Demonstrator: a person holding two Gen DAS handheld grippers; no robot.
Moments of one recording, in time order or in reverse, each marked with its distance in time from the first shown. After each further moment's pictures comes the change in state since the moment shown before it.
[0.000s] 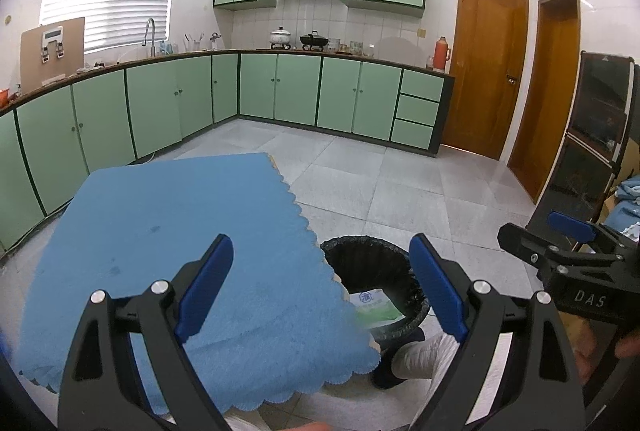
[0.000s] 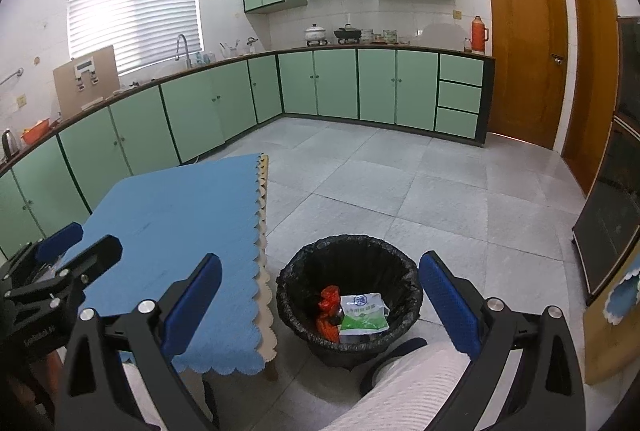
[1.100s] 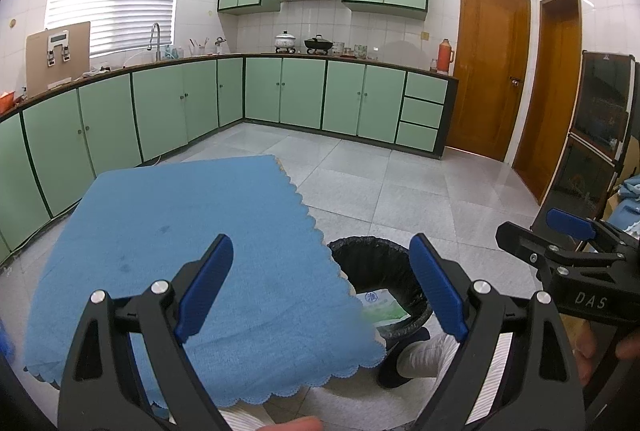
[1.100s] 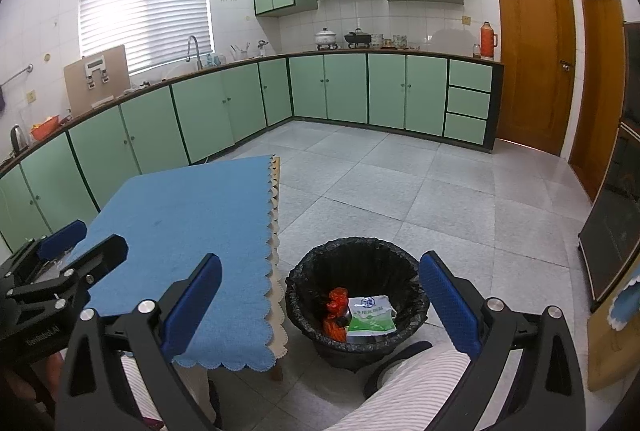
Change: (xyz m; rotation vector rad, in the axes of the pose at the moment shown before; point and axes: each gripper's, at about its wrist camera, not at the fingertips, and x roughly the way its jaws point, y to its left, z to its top) left arm -0.014 0.004 -0.011 0.005 -0.016 0.018; right arm -0.008 0.008 -0.007 -0.021 -0.018 0.025
